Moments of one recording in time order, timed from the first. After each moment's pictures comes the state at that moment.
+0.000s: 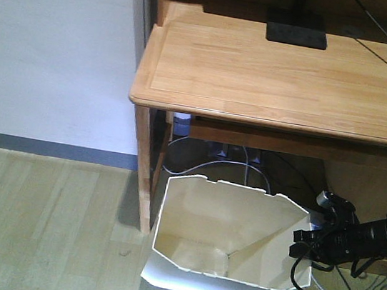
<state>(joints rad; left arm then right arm) 0.01 -0.01 0.03 -0.04 0.27 -0.04 -0.28 2.42 -0.87 1.36 0.58 -1.66</state>
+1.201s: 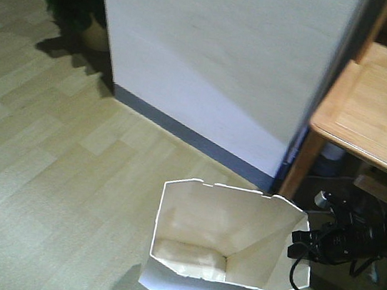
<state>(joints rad) 0.01 -0.01 0.03 -0.04 0.27 -0.04 -0.28 2.42 -0.87 1.36 0.59 -1.66</state>
